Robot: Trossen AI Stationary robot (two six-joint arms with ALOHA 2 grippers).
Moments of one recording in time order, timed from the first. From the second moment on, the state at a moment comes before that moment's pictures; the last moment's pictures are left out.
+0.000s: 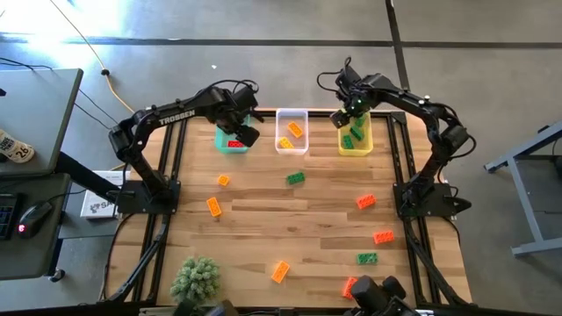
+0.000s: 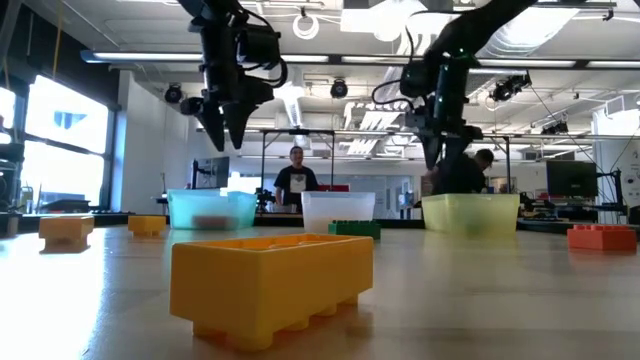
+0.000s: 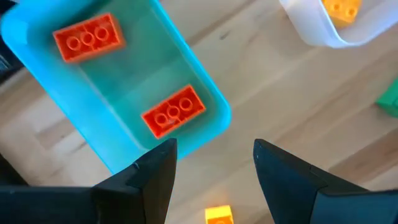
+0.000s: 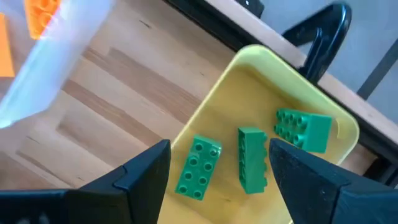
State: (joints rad) left arm 0.68 1.67 1.43 -1.14 -0.09 -0.39; right arm -0.84 1.71 1.41 -1.00 0.05 0.11
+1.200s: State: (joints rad) left arm 0.41 1.67 1.43 -1.49 -0.10 -0.83; right arm -0.60 1.71 1.46 -1.09 0.06 -0.03
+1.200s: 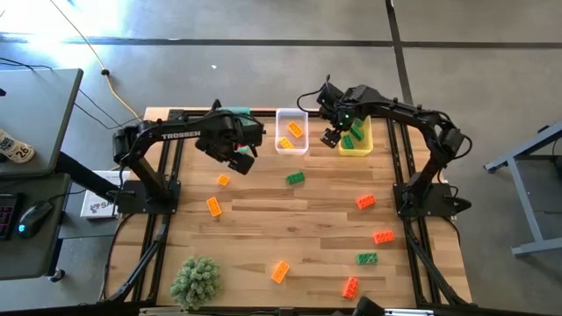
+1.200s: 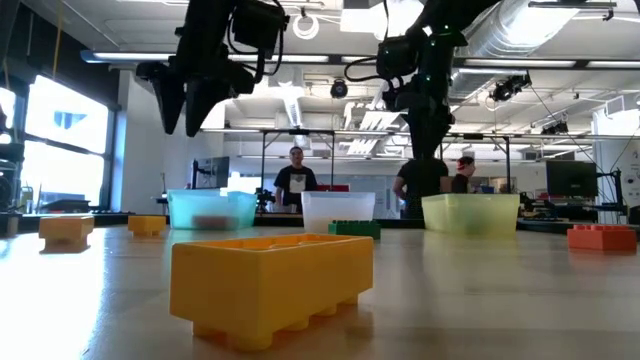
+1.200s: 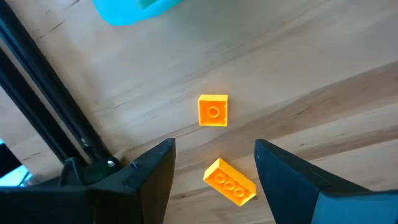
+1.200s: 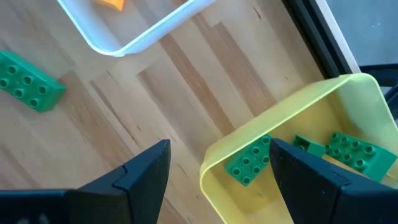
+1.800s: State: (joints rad) left arm 0.37 1.66 1.11 -1.19 -0.05 -0.97; right arm -0.59 1.71 1.46 -1.04 0.04 -0.05
